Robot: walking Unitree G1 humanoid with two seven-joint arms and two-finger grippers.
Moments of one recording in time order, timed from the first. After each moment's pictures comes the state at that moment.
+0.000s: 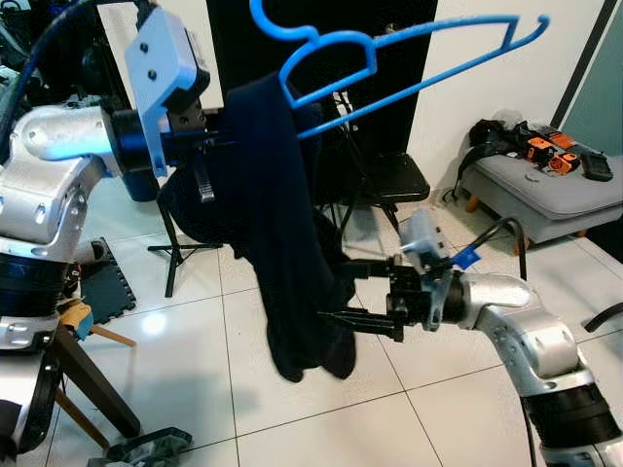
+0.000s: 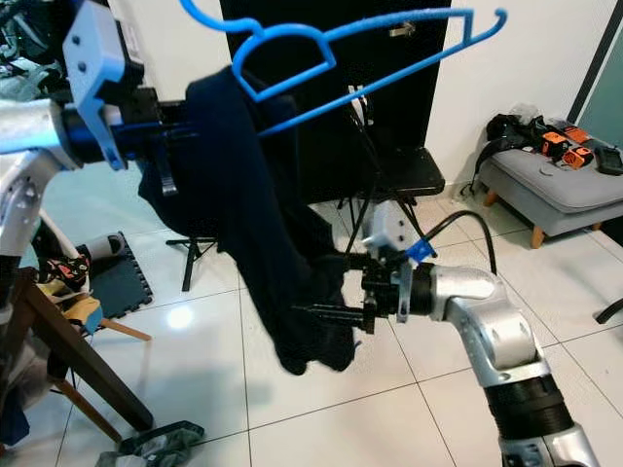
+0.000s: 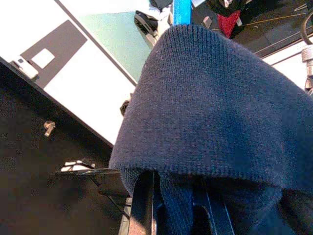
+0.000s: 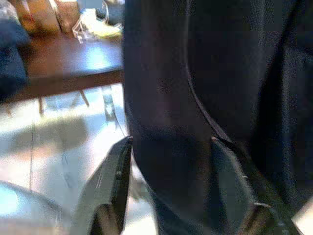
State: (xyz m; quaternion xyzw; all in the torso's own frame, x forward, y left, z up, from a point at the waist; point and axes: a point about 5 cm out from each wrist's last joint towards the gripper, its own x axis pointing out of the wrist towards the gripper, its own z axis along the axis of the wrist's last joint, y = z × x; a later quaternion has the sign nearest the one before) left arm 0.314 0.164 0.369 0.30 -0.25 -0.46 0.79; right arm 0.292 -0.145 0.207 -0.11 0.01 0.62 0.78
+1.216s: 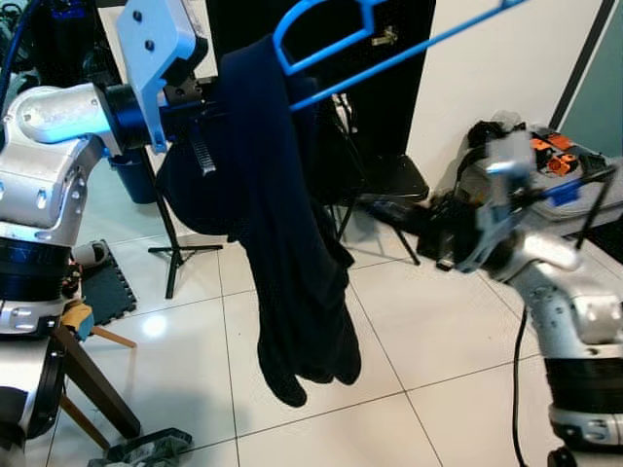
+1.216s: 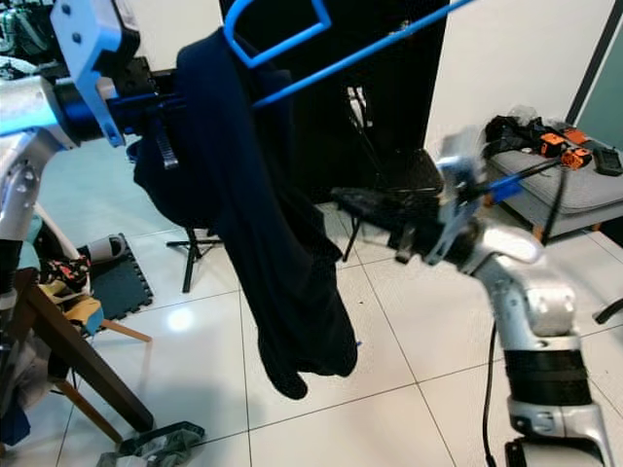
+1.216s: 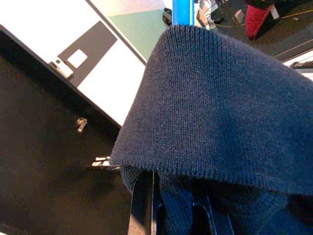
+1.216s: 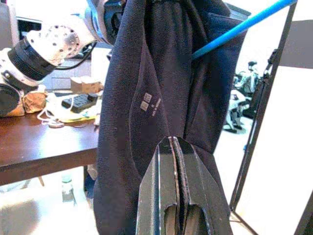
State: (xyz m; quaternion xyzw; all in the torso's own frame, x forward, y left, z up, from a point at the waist) left arm 0.322 0.169 0.384 0.31 -0.28 -0.40 0.81; right arm 0.303 -0.177 0.275 -0.01 -0.15 0.55 0.82
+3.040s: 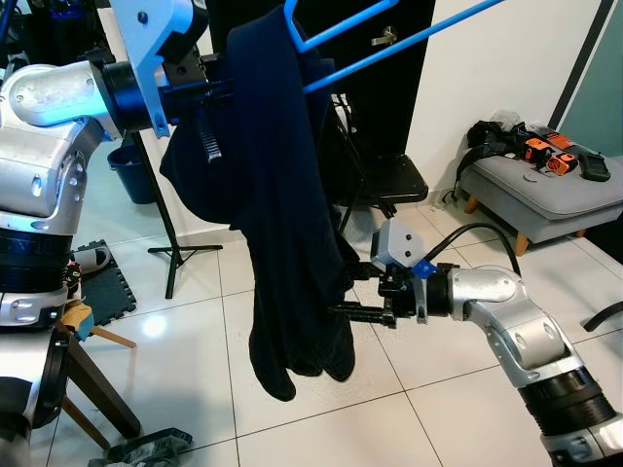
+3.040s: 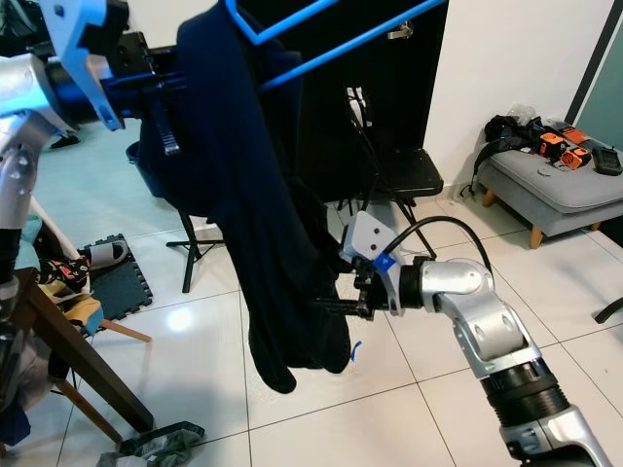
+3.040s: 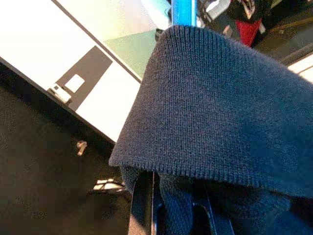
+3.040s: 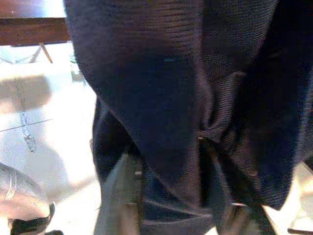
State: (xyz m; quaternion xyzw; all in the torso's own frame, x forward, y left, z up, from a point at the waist) left arm 0.310 0.160 0.400 0.32 -0.31 -0.42 0.79; right arm 0.307 -0.145 0.202 -0.21 0.03 0.57 0.79
